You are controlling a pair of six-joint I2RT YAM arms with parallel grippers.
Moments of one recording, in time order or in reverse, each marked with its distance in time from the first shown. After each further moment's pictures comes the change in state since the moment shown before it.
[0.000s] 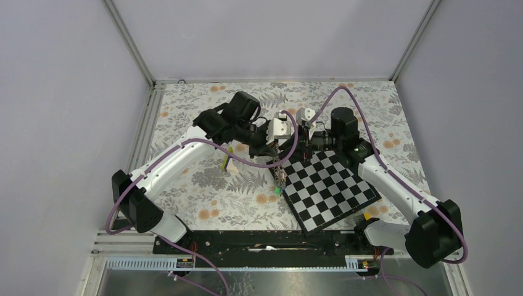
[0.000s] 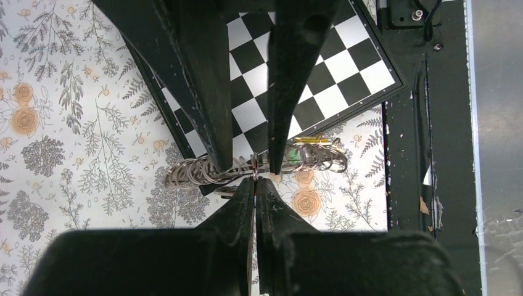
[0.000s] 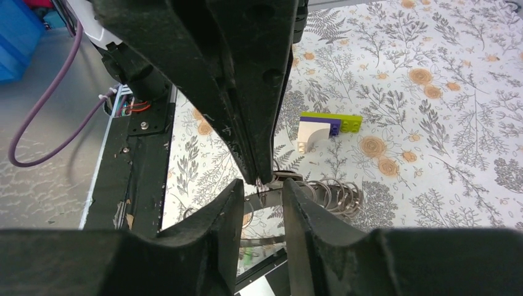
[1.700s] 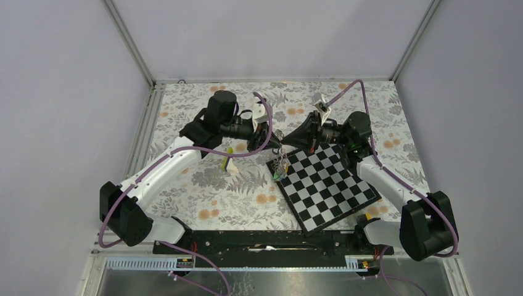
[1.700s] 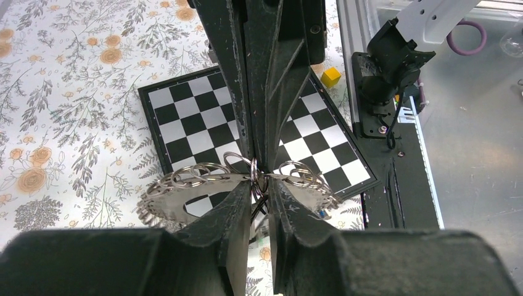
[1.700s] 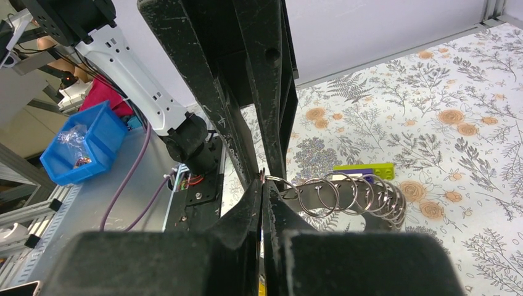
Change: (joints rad) left arm 0.121 -0.139 -0.270 0.561 0.255 -0.365; right arm -0.097 0.061 -0.129 0.727 -0.106 0.717
